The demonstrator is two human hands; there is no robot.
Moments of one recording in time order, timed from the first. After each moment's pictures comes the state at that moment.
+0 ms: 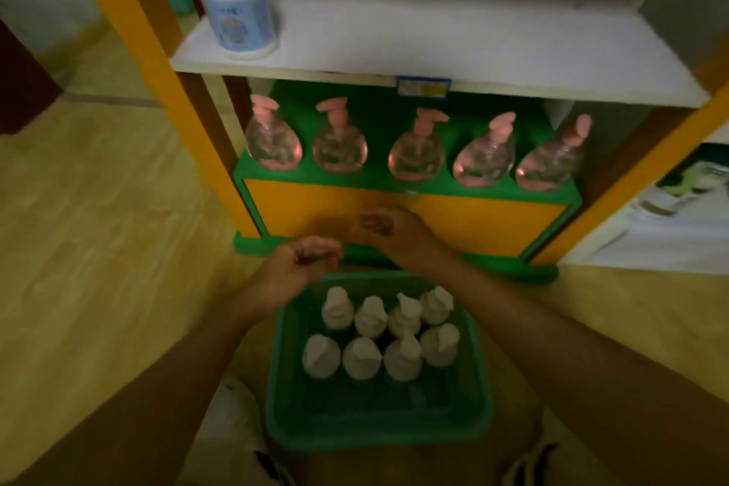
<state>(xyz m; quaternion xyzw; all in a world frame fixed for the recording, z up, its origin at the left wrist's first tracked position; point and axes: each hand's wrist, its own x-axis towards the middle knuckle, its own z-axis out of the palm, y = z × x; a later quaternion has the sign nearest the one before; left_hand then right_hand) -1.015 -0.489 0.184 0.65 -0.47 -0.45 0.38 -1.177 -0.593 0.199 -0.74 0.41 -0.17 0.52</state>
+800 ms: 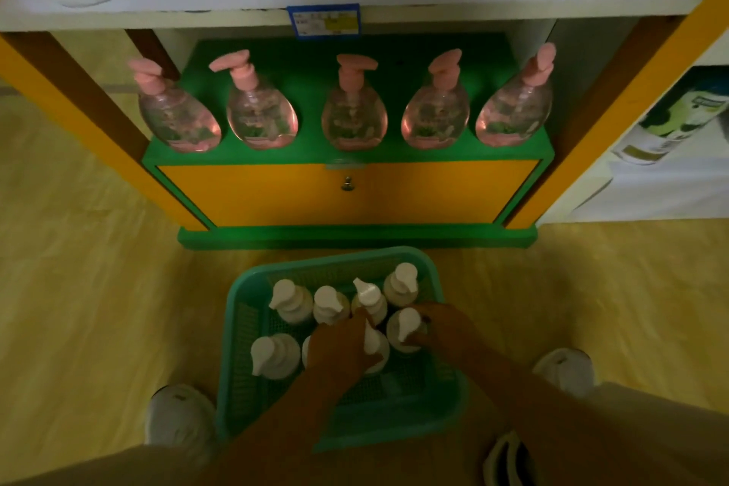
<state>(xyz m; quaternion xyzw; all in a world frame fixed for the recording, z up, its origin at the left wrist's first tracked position) -1.161 -0.493 0.017 0.75 -0.60 -0.27 -0.04 -1.325 -0.567 0.045 -0.70 0.52 0.11 0.47</state>
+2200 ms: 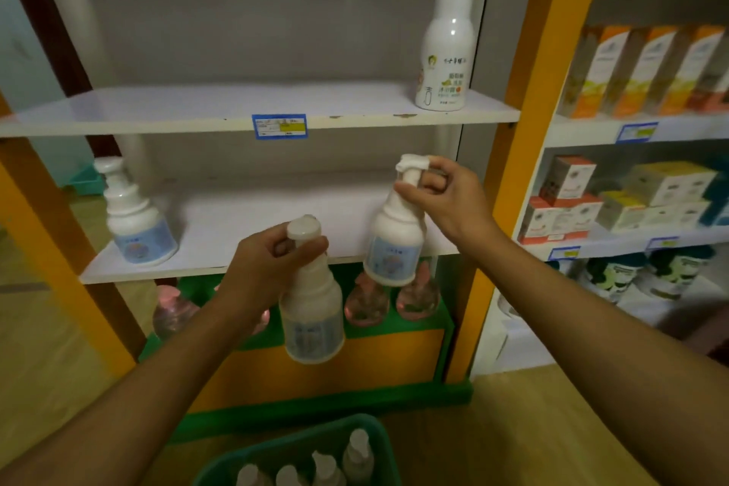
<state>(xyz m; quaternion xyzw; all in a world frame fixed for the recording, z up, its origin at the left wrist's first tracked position) -1.143 -0.574 0.425 0.56 -0.49 -0.37 0.56 -1.355 -0.684 0.450 -0.66 0.42 -0.52 0.35</state>
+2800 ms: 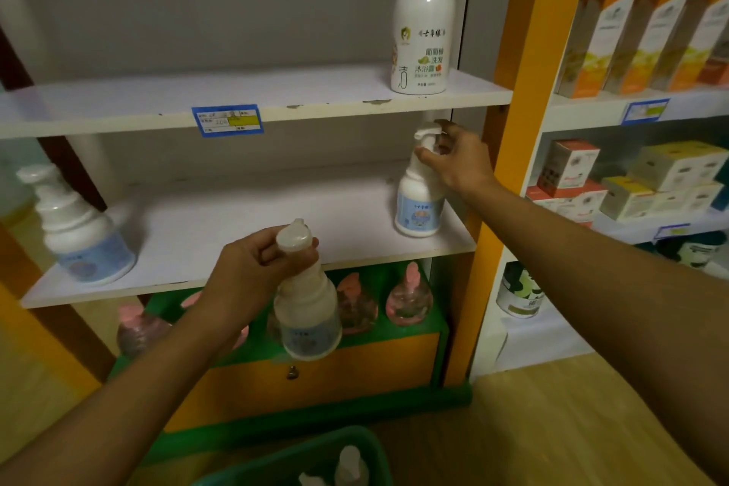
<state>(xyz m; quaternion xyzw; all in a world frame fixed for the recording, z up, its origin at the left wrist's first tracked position) -1.158 -0.611 0.412 0.56 -0.51 -0.37 0.53 -1.389 -0.794 0.448 -0.67 0.52 -0.49 0.22</state>
